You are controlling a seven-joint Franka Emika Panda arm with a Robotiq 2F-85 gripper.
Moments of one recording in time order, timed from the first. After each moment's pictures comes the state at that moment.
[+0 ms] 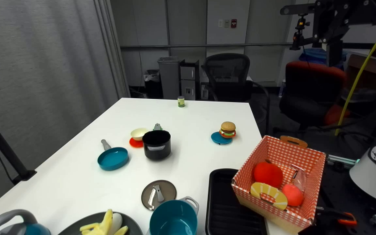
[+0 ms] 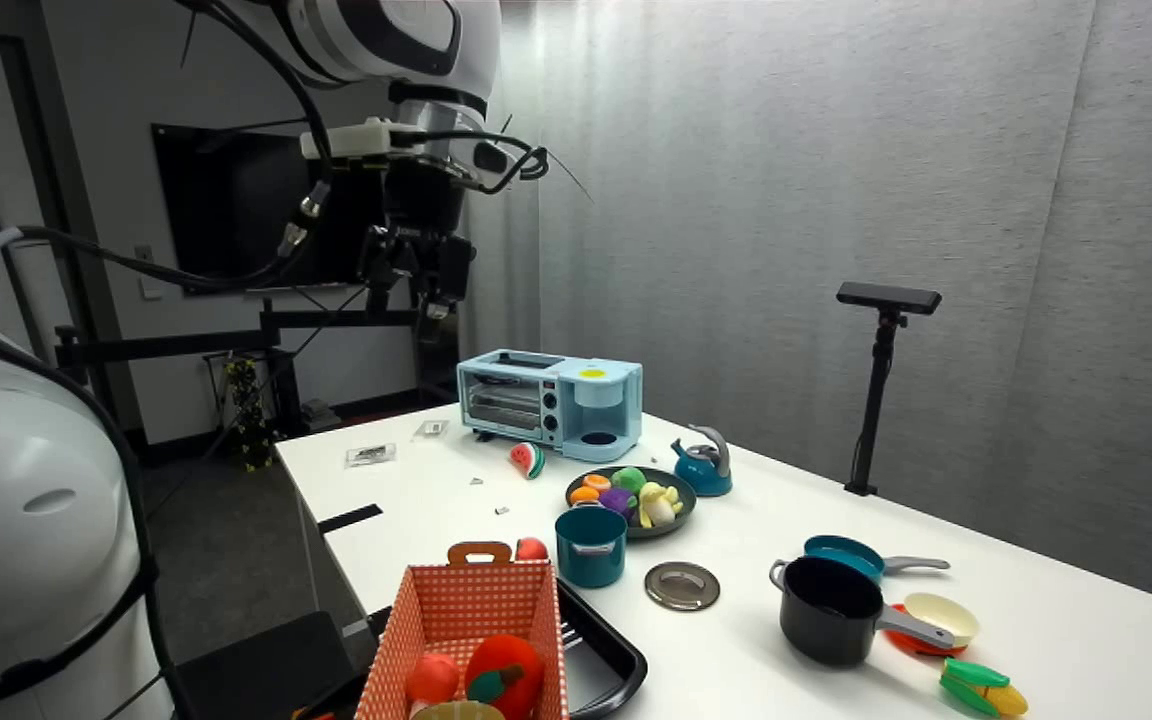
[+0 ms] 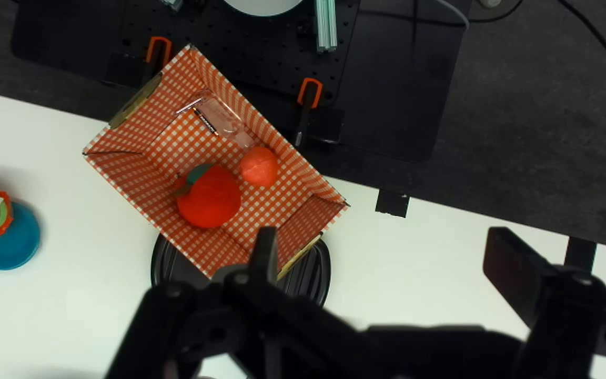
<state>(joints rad) 0.17 -0.58 0.13 -2.36 0.14 1.52 0.01</state>
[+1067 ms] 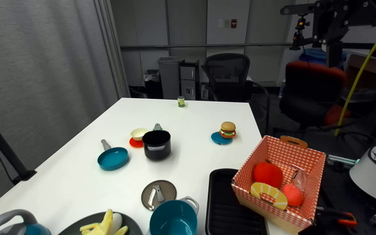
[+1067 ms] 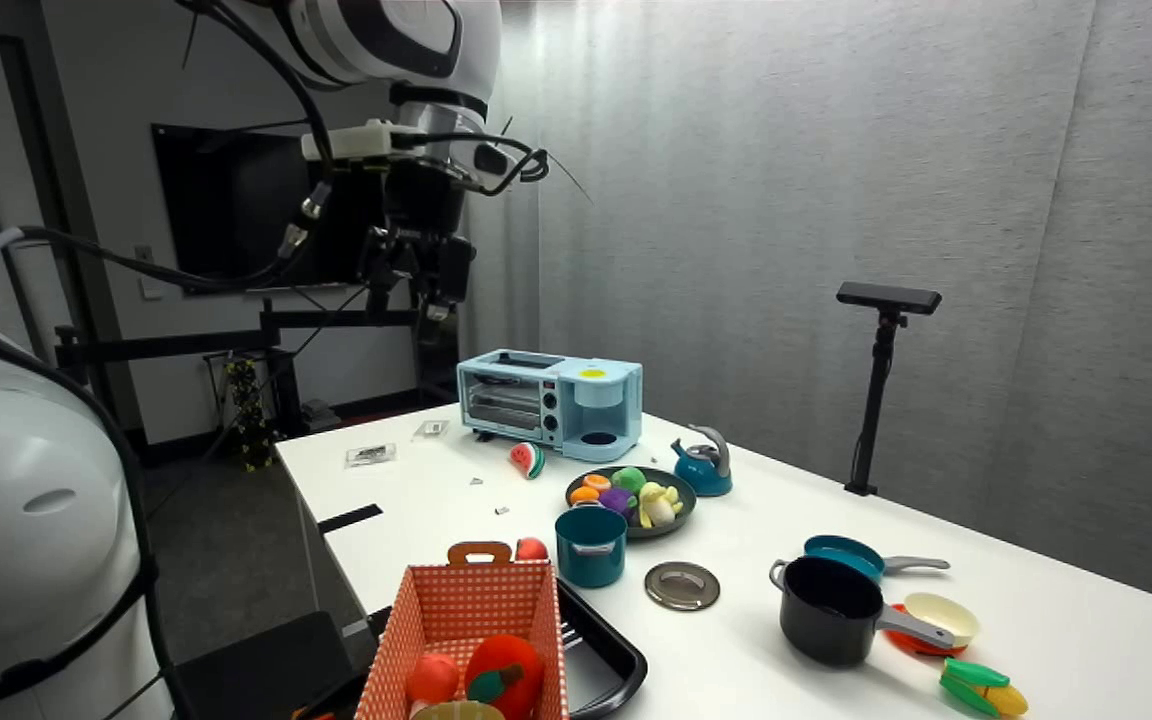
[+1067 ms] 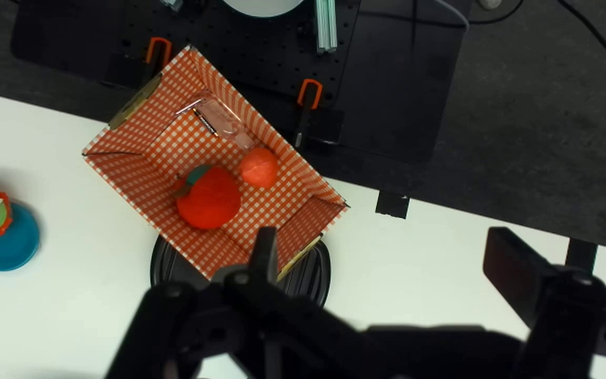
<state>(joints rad) 0.17 -0.58 0.13 -2.36 0.14 1.52 0.01</state>
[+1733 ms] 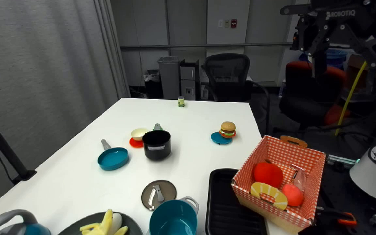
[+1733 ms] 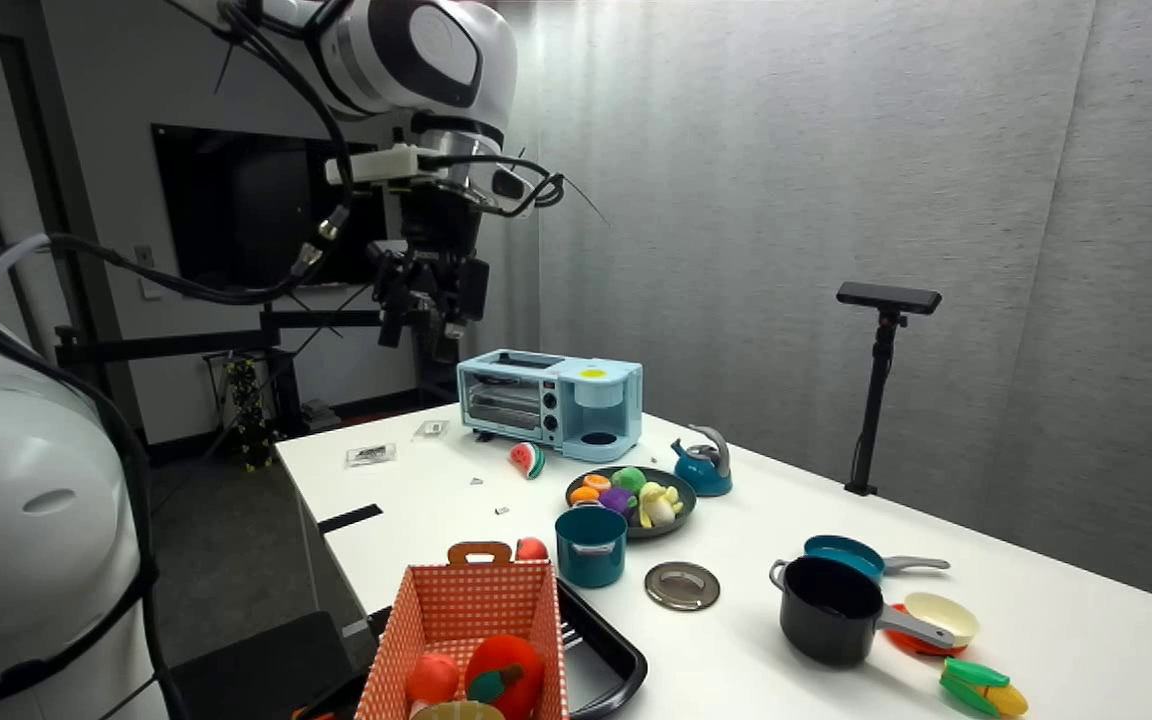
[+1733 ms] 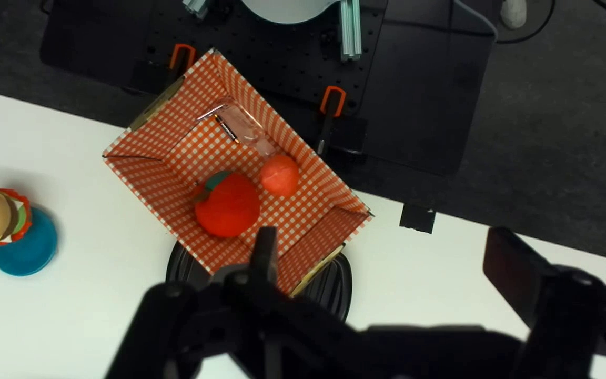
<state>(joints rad) 0.17 -0.49 0.15 -2.35 0.09 1.53 0.01</state>
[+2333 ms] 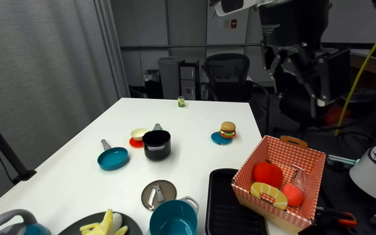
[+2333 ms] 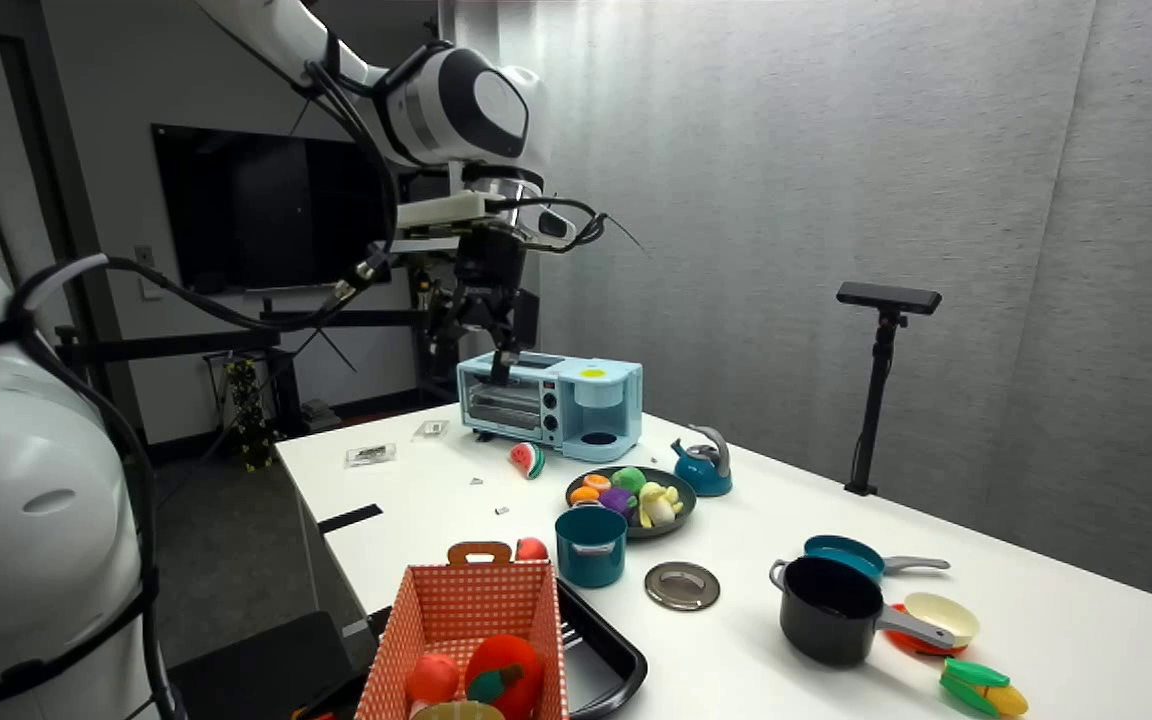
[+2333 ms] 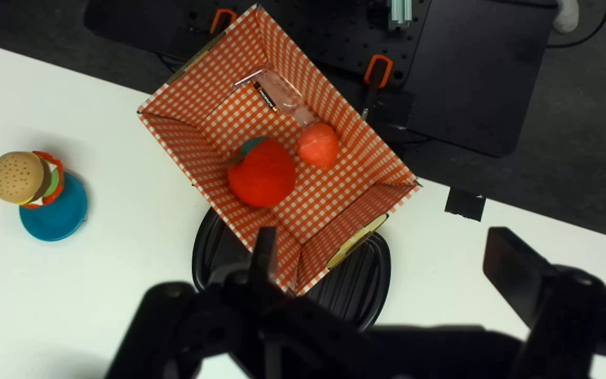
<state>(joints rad) 0.17 -0.28 0.15 -2.26 -0.01 1.61 0.01</state>
